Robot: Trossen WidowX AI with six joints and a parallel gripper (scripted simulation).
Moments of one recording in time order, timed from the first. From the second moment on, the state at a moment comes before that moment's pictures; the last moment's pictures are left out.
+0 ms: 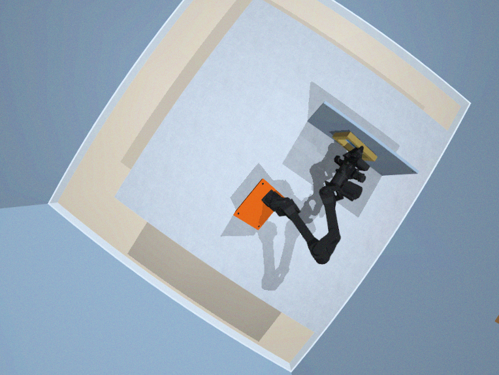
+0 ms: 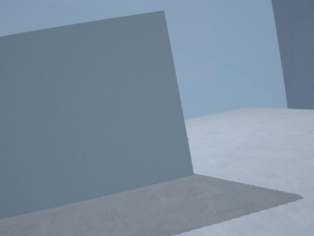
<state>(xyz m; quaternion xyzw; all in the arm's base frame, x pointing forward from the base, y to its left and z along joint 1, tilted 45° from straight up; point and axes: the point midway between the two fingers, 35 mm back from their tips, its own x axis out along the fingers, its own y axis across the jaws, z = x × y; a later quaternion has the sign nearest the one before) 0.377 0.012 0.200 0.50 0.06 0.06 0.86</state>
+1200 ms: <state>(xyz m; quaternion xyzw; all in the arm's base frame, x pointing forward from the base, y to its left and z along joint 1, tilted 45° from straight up) 0.376 0.017 0.198 0.50 0.06 0.06 0.86</state>
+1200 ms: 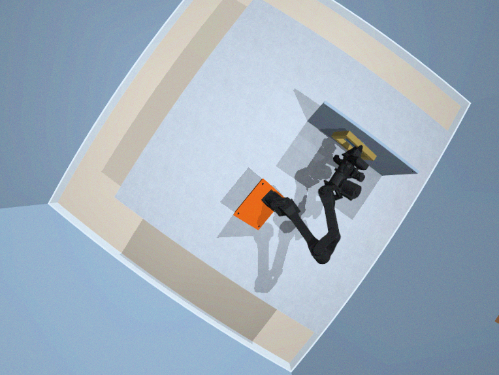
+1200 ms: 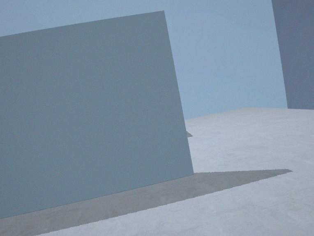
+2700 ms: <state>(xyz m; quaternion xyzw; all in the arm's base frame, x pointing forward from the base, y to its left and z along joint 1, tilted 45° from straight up) 0.376 0.016 0.192 0.50 0.06 0.06 0.86</state>
